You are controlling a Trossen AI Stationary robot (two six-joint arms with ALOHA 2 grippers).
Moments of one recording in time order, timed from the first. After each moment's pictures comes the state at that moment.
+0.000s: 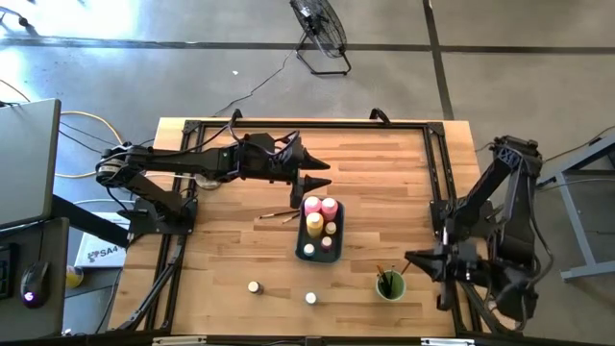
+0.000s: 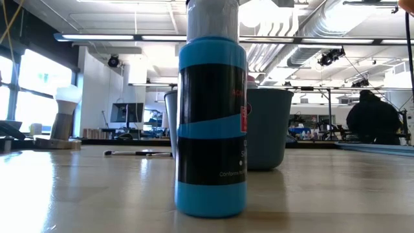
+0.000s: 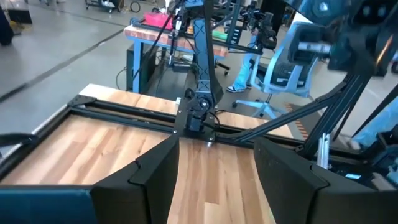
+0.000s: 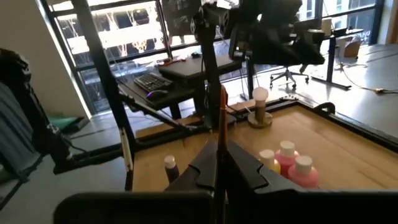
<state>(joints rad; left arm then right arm) 0.06 1.43 1.26 0.05 0.04 -0.19 1.21 1.23 1.11 -0.42 1.43 0.76</state>
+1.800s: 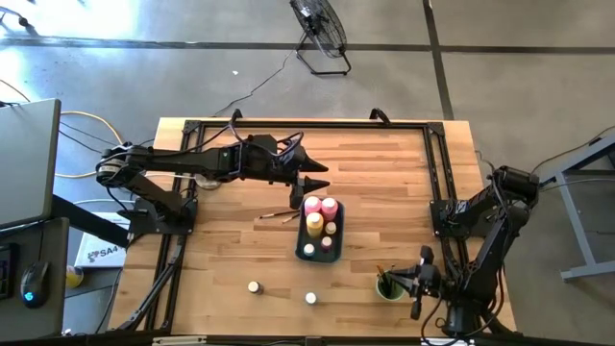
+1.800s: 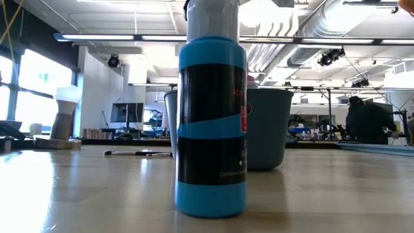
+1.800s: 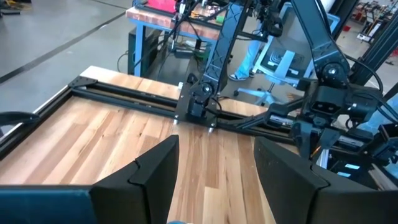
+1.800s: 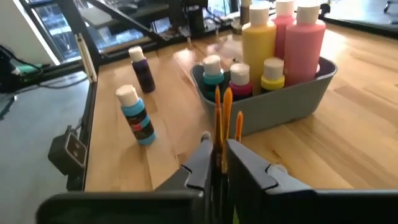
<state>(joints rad) 0.06 1.43 1.26 -0.01 0.04 -0.22 1.22 1.58 0.90 -0.68 1.26 1.57</state>
